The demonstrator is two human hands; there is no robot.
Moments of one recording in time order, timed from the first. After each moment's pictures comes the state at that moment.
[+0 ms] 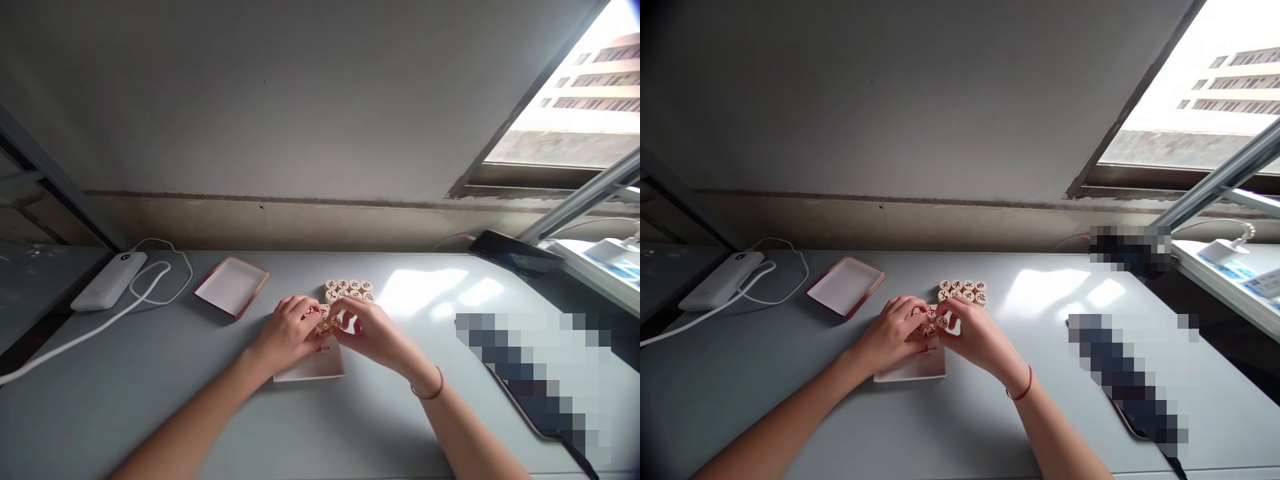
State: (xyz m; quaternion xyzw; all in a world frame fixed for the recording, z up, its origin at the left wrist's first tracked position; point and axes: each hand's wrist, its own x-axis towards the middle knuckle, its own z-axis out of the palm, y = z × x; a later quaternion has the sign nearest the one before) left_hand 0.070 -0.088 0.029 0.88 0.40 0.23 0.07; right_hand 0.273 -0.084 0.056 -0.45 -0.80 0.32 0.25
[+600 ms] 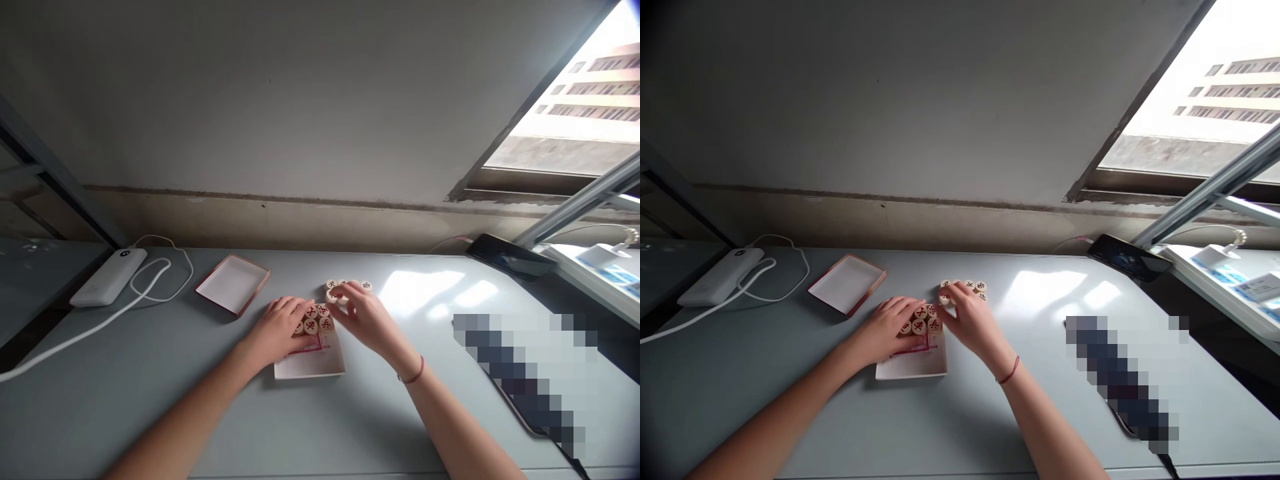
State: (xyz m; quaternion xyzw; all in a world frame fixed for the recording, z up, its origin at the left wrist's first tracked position) left_hand 0.053 -0.082 0.022 0.86 0.47 0.12 0.17; right_hand 0.260 -0.070 0.057 -0.52 -0.80 0.18 0.23
